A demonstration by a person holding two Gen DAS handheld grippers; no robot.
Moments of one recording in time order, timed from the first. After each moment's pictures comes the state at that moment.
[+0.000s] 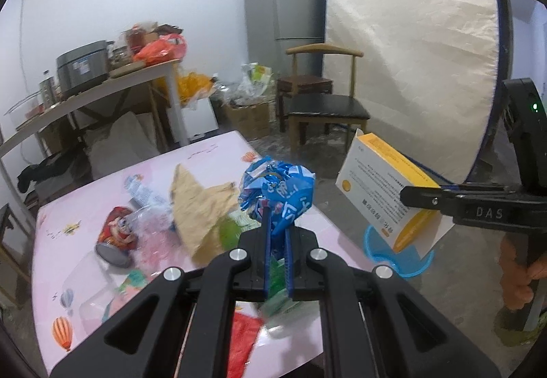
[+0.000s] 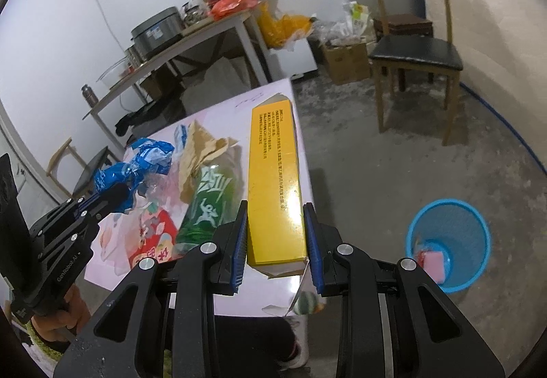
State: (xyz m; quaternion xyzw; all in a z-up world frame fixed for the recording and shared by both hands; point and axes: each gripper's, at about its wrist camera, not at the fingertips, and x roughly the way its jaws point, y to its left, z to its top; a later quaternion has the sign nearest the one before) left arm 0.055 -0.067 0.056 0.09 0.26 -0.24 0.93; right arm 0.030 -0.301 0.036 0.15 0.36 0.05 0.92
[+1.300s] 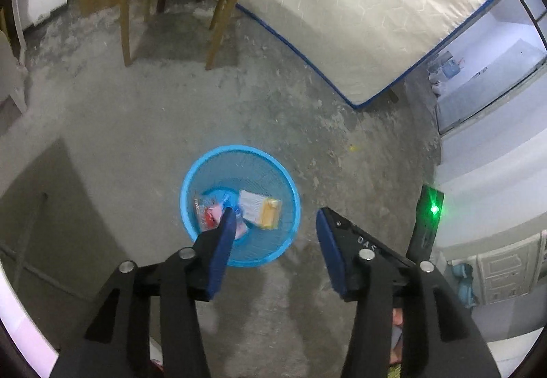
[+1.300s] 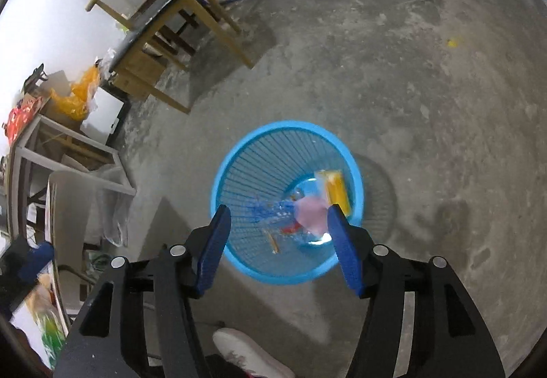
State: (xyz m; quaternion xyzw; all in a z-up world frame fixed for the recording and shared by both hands) left arm 0.181 -0.384 -0.063 0.04 0.55 -0.43 0.72; right arm 0.011 -0.578 -0.177 0.42 0.42 -0.25 0.77
